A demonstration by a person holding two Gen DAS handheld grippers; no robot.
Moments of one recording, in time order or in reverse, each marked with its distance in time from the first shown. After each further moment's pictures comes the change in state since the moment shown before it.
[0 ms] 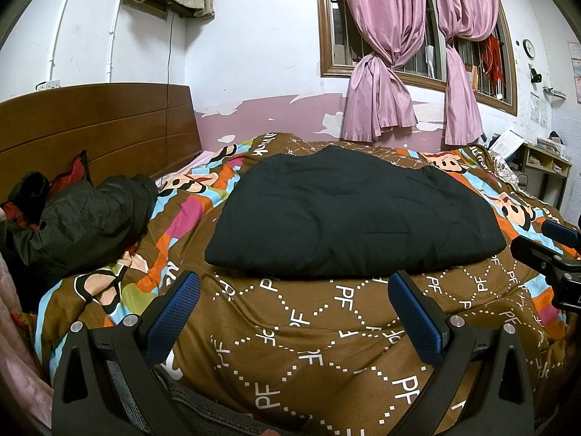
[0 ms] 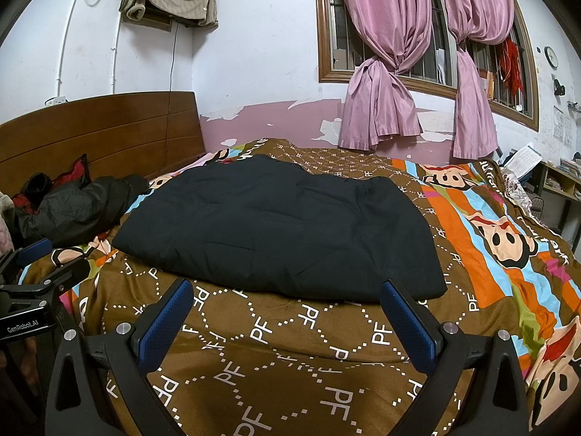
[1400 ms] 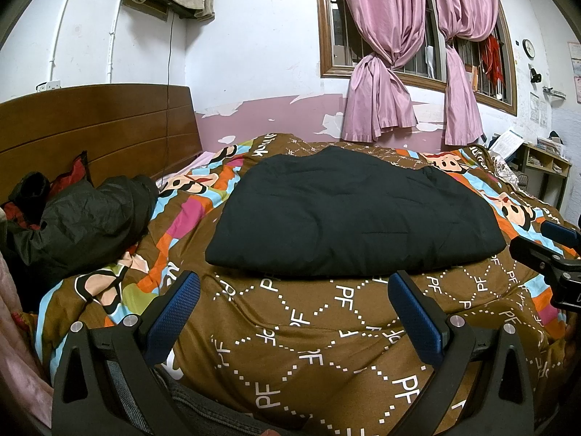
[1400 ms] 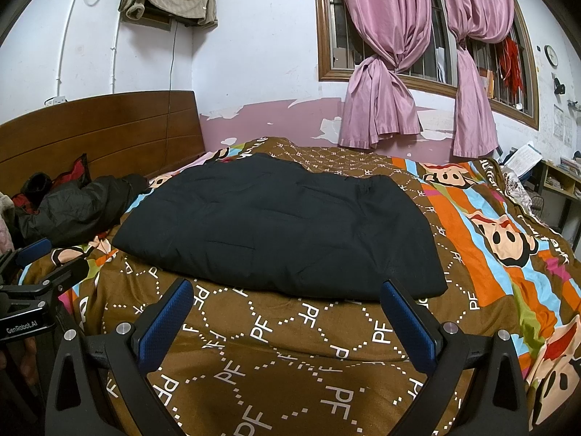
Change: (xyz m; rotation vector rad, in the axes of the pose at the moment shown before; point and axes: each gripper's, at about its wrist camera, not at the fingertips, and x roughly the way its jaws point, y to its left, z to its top) left arm 0.000 0.001 0.000 -0.001 0.000 0.006; right arm 0.000 0.000 0.001 0.001 0.002 0.001
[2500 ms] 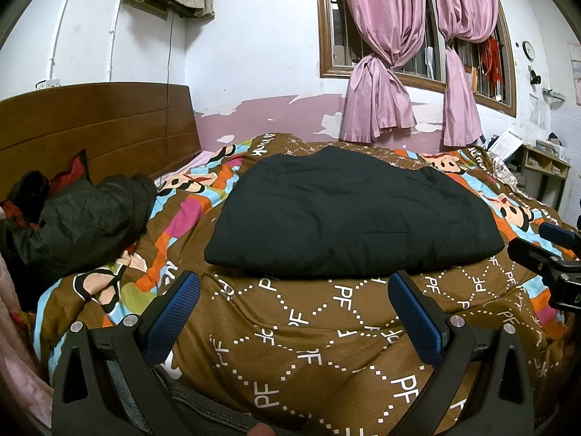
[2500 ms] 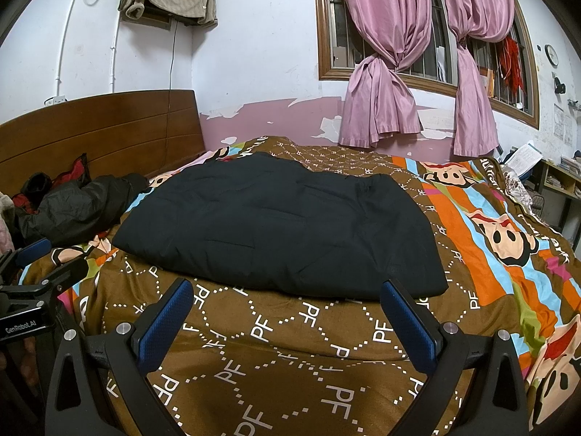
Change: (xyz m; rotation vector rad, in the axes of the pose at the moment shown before) left arm -0.001 0.001 0.000 -0.009 -0.004 -0.005; right arm 0.000 0.001 0.000 0.001 0.002 0.000
